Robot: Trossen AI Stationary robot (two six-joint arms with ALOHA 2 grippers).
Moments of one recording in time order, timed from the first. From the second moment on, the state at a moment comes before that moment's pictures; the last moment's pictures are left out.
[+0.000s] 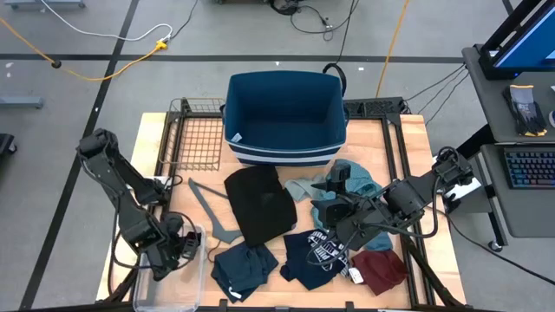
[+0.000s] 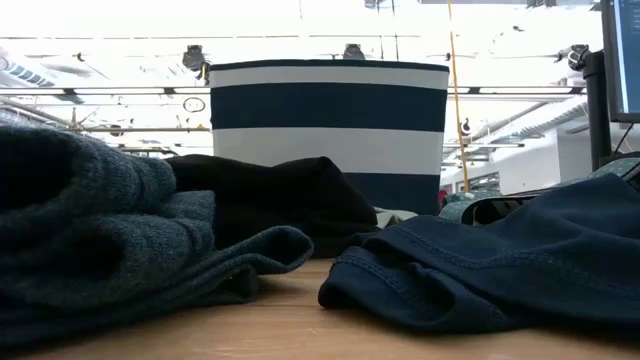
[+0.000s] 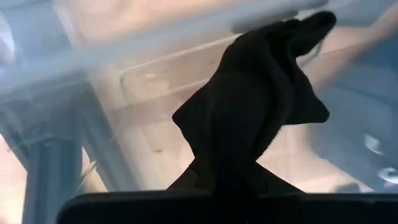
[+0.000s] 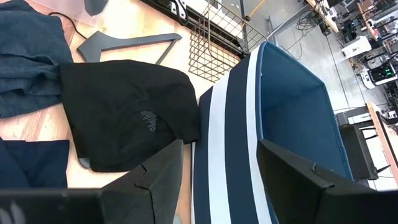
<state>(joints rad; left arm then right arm) -0.99 1.31 0.90 -1.00 -0.01 -2.31 0.54 1.64 1.93 -1.23 0.81 0.02</state>
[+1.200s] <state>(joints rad) -0.99 1.16 0.92 -0.99 0.03 -2.22 0.55 1.64 1.93 -1.23 0.81 -0.03</state>
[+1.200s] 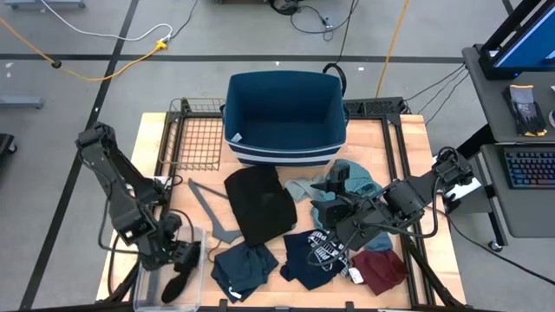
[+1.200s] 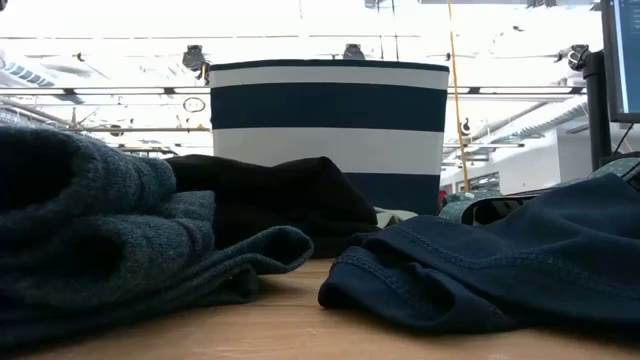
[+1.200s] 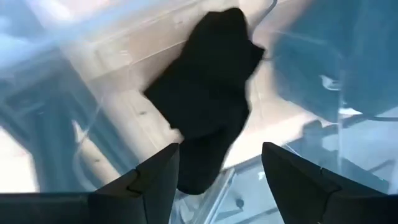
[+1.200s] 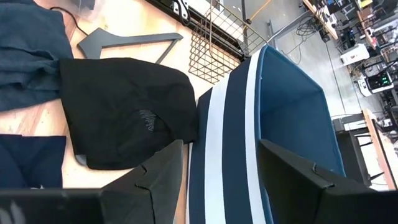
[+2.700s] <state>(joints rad) -0.98 0.97 1.06 -1.00 -1.13 -1.13 0.61 1.64 1.62 -1.59 -0.08 1.12</state>
